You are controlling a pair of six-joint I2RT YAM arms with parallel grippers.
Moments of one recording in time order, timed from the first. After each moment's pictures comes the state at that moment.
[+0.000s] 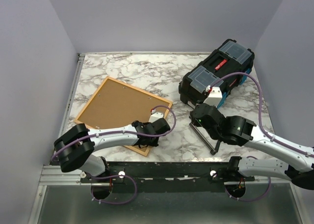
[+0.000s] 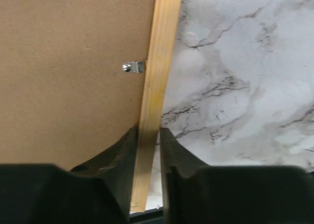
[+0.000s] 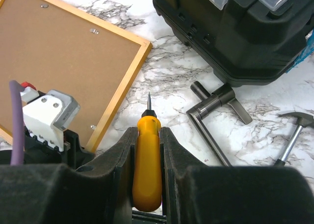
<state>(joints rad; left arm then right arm) -1.08 1.43 0.77 -0.48 -0.28 -0.76 1.10 1.01 1.05 -0.77 0.74 0.79</state>
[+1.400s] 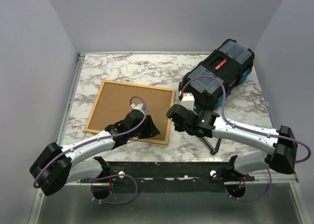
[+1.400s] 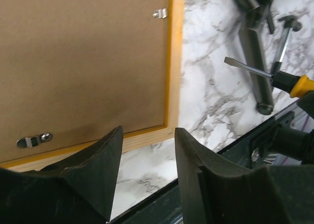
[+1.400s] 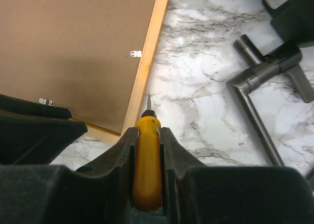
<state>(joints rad) -0.80 1.12 0.51 -0.07 0.07 -0.89 1.09 1.32 1.06 -0.72 0.56 0.86</state>
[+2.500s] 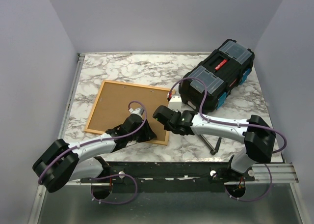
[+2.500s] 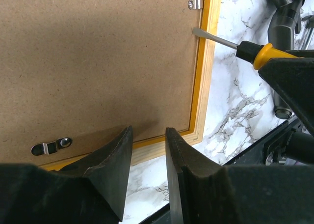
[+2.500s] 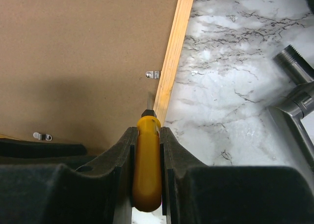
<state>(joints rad) -0.78 1.16 0.37 0.08 0.09 -0.91 1.09 1.60 1.12 -0.57 0.57 0.91</state>
